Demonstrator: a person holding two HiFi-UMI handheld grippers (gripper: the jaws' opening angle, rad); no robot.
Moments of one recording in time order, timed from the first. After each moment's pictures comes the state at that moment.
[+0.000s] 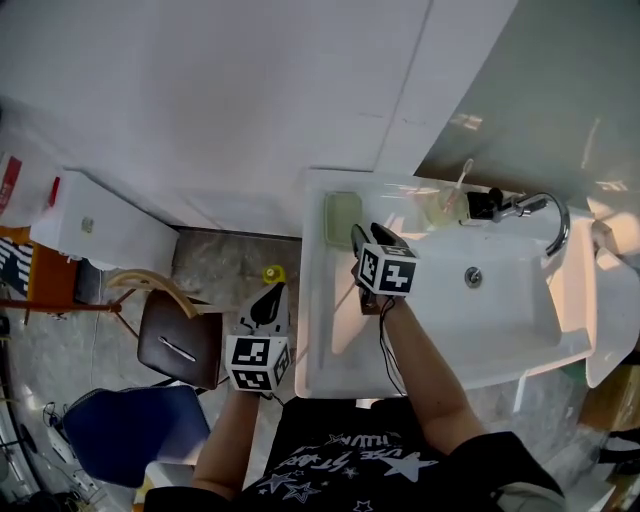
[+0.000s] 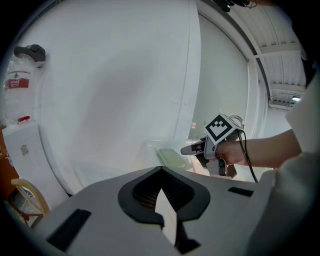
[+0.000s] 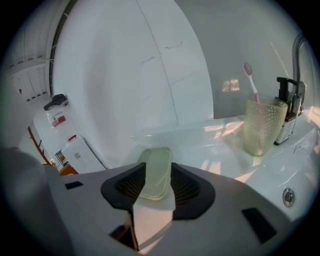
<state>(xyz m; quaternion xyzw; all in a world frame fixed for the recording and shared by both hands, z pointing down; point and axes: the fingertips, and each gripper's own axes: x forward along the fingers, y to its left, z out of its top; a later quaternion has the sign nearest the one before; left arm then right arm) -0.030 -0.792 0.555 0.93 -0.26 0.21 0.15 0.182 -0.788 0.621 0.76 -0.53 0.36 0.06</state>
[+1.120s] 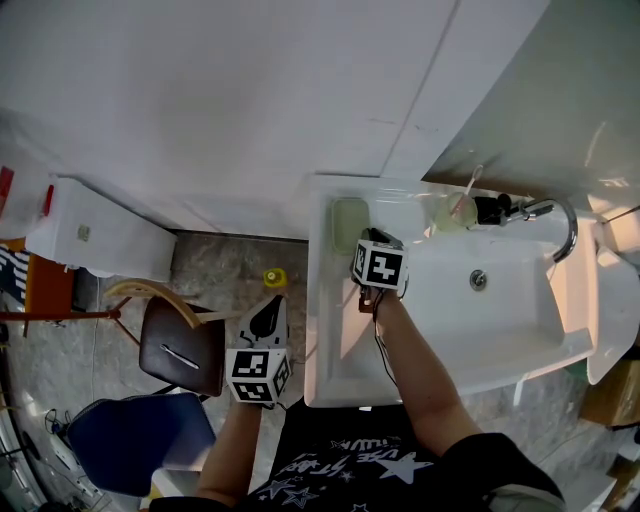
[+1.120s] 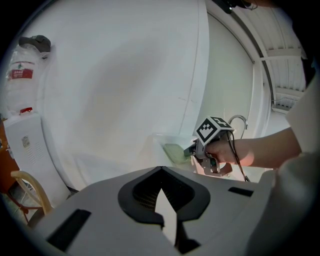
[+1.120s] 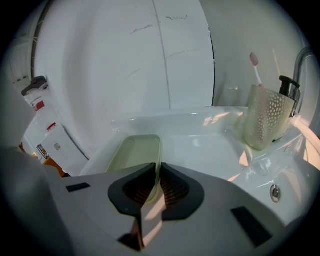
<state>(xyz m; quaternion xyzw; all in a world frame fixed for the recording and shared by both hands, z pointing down) -0.048 -0.807 0.576 0.92 -0.26 0.22 0.18 0.196 -0.798 0.663 0.79 -0.45 0.39 0.14</state>
